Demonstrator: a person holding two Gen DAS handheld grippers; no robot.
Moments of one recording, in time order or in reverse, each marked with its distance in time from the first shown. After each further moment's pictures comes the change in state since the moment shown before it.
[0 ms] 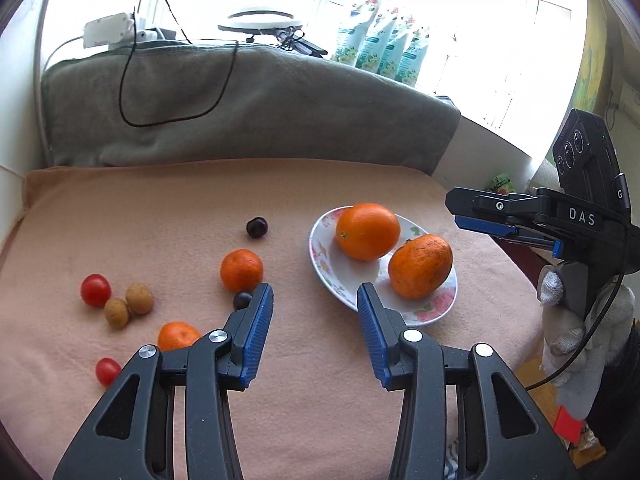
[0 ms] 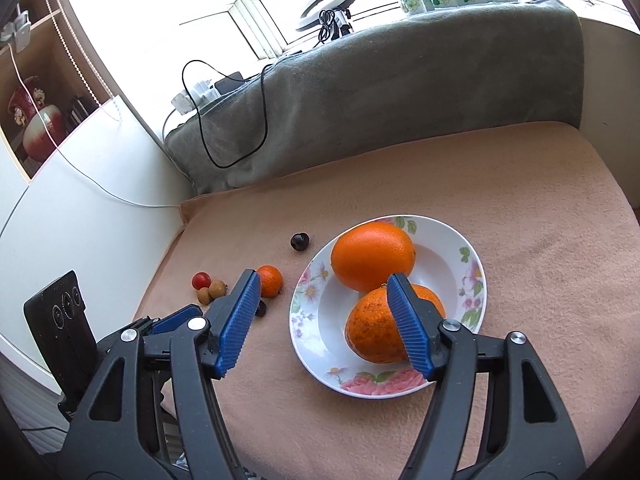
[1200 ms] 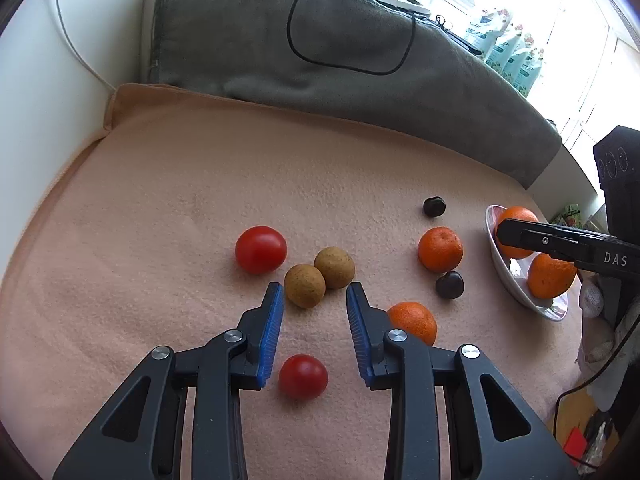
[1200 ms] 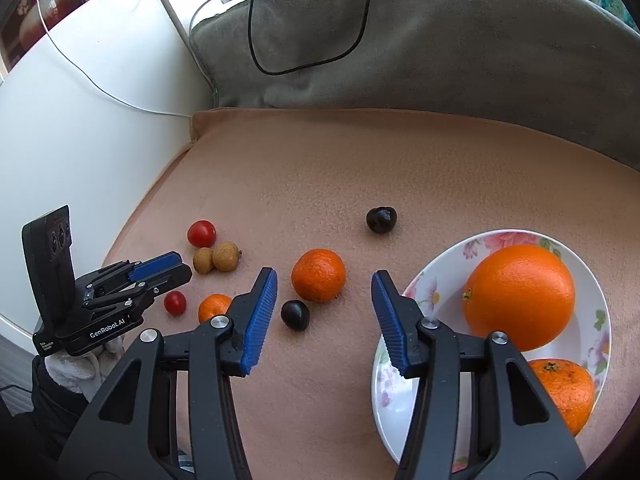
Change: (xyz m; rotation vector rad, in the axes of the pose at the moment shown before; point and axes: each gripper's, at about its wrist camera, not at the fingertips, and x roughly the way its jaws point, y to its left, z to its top) left arm 0.012 0.137 -0.025 -0.189 0.081 0.158; right arm 0.136 0.082 0.002 -0.251 0.247 -0.001
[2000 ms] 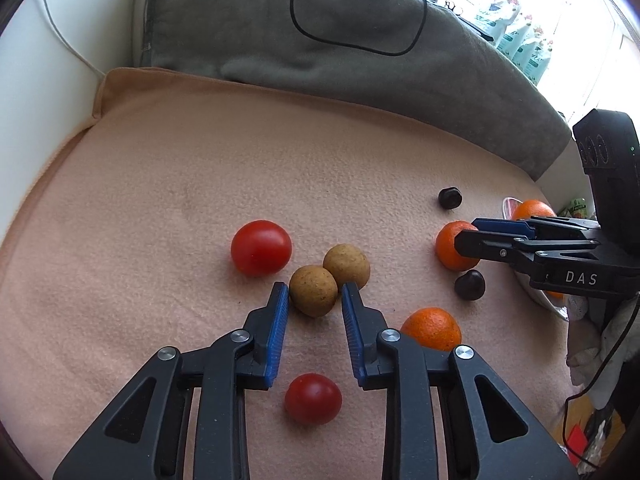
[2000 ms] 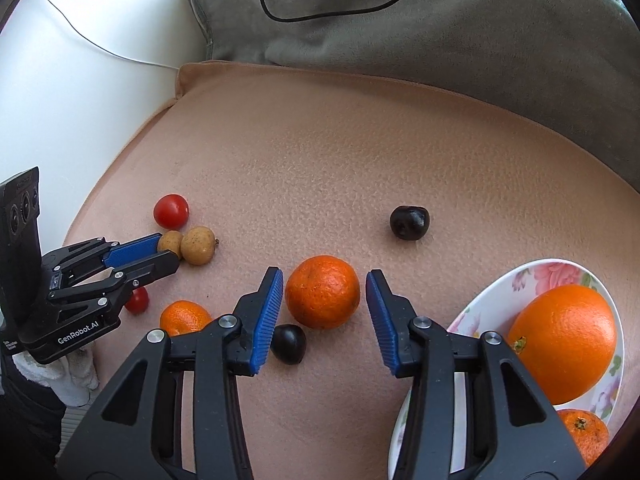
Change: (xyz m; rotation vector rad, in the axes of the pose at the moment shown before) left arm 0.021 0.007 0.003 -0.001 0.044 0.000; right arm 0.058 0.017 0.010 -0.100 0.110 -0.073
